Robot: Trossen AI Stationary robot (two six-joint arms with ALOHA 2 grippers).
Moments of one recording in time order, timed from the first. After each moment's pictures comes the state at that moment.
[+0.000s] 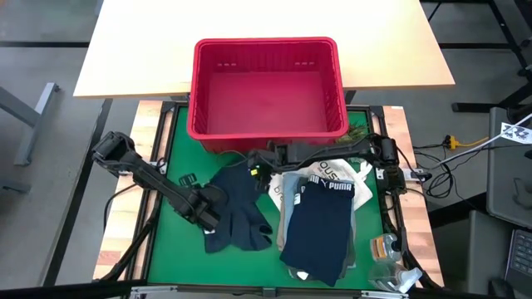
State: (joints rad) left arm -0.53 1.59 0.99 -1.20 -0.33 -1.05; right arm 0.00 2.05 1.70 -0.69 0.17 0.18
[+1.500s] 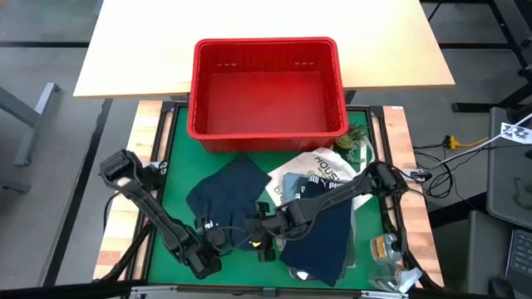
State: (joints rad) left arm -0.81 1.79 1.10 -0.66 -0.38 -1.16; right arm 0.39 2.15 1.80 -0.57 0.05 0.25
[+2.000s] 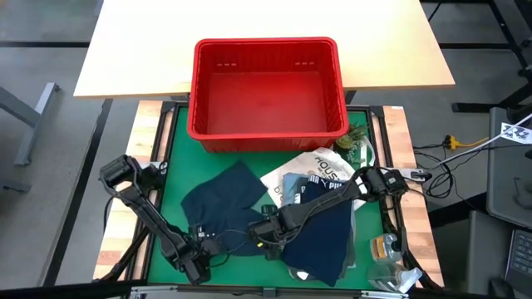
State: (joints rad) left arm -0.88 1.86 1.10 -0.67 -0.15 -1.14; right arm 0.39 2.26 1.80 -0.74 -0.01 0.29
